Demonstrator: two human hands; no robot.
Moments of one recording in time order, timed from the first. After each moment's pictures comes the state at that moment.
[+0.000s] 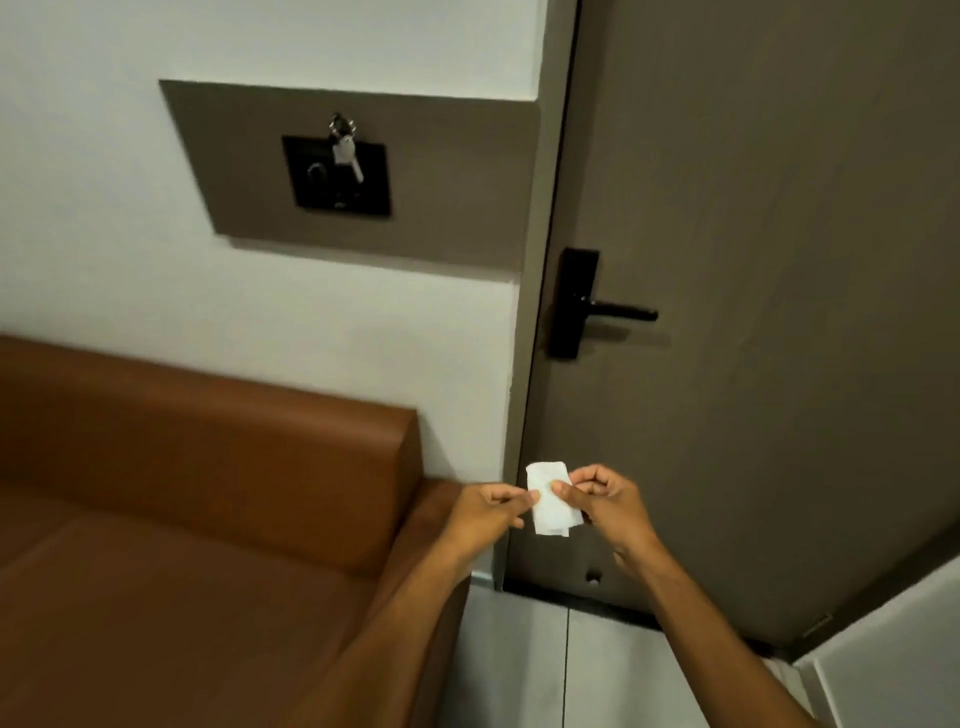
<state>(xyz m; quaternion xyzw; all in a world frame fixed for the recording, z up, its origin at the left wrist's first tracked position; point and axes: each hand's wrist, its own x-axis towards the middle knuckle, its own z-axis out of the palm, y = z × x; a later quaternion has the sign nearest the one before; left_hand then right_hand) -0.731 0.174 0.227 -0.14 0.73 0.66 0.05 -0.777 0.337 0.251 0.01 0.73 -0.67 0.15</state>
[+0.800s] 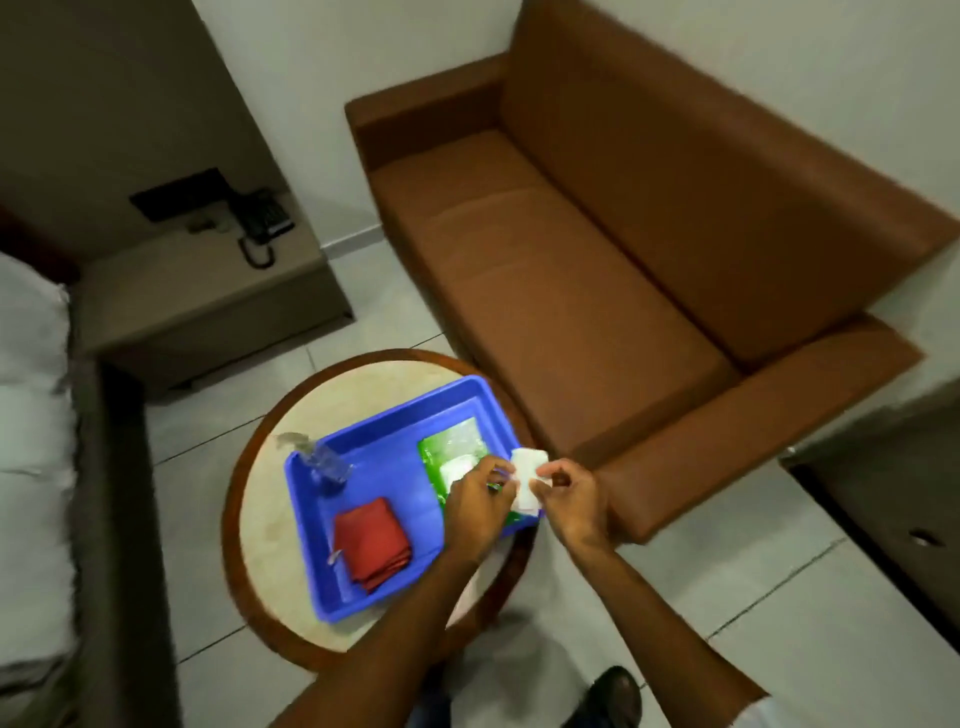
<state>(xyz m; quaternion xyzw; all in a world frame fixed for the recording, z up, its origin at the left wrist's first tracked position) -0.148 0.062 0.082 -0.58 0.64 0.48 -0.15 -0.264 0.107 0.078 -0.23 0.79 -0.41 0.39</state>
